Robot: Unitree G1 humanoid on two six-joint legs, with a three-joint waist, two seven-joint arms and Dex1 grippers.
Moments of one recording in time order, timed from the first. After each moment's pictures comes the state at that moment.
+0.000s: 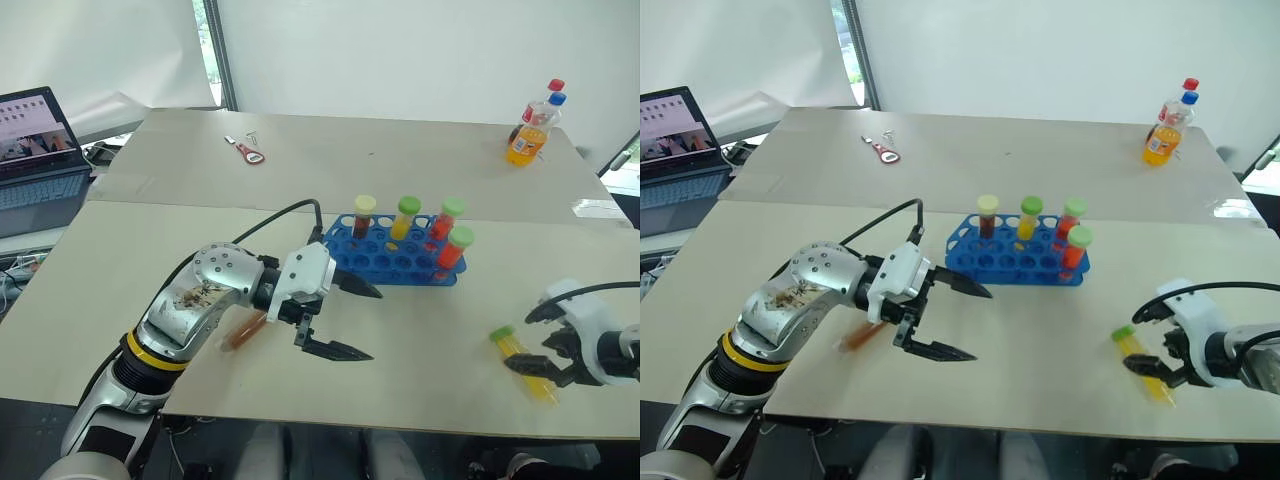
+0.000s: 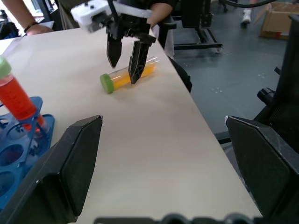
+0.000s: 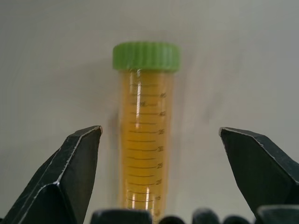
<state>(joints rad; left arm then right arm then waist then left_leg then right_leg) -0.61 0.57 -0.33 -0.34 -0.46 0.46 -1.26 0.04 -1.21 -0.24 -0.44 0.63 1.35 0.68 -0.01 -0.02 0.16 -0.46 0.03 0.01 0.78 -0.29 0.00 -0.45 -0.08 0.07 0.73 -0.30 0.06</state>
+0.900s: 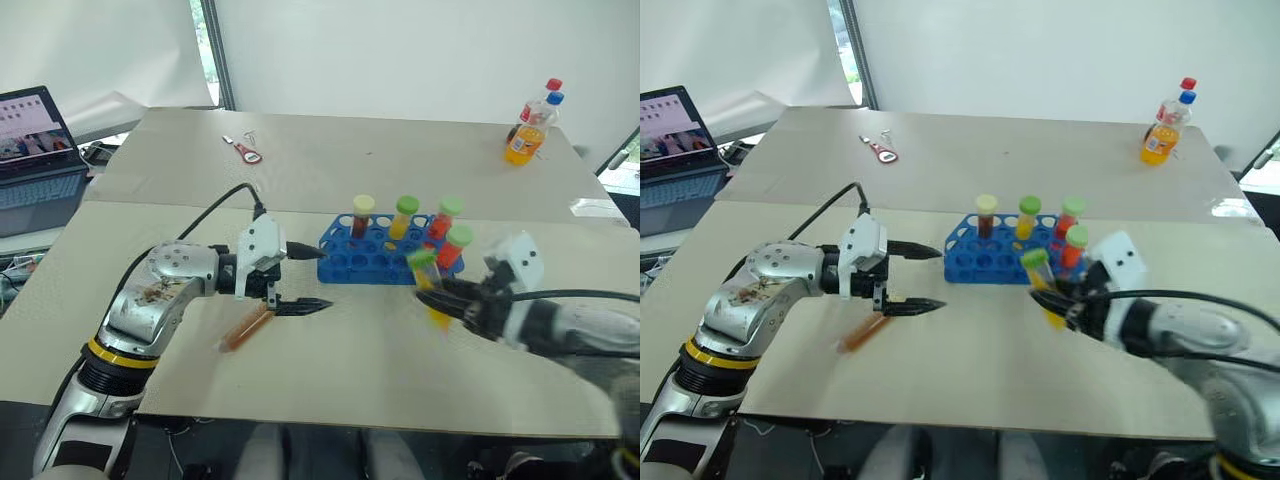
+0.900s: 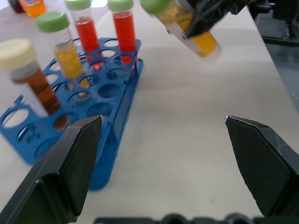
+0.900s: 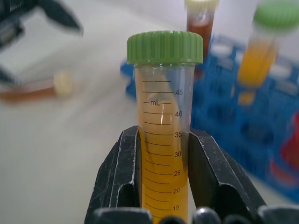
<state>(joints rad) -0.50 0.66 -0.14 -0.24 -0.43 0.50 -1.10 -0.19 -0.57 -0.30 -0.75 0.68 1.03 0.43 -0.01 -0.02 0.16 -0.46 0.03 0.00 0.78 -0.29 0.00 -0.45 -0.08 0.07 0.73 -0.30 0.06</state>
